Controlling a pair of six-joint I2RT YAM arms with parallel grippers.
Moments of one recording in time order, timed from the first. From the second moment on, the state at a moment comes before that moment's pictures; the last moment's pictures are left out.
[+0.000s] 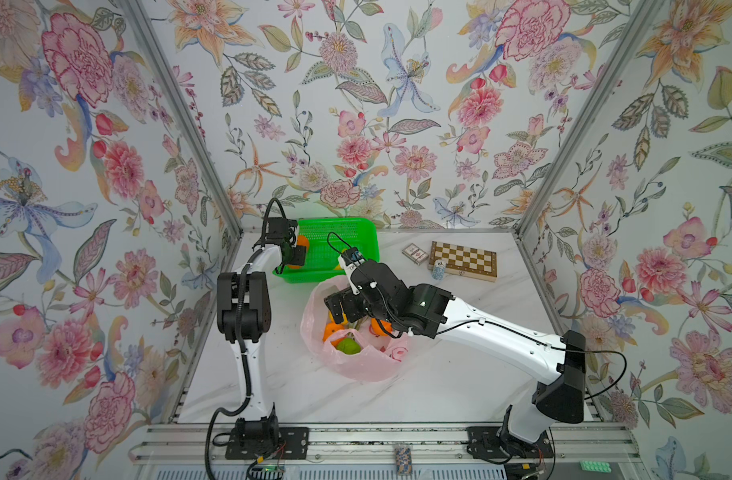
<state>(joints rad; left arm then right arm) 0.02 2.24 1.77 -0.46 0.08 0.13 1.13 1.68 1.66 -0.59 0.25 0.41</state>
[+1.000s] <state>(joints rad) 0.03 1.80 1.51 -0.35 0.19 -0.01 1.11 1.50 1.34 -0.47 0.23 0.52</state>
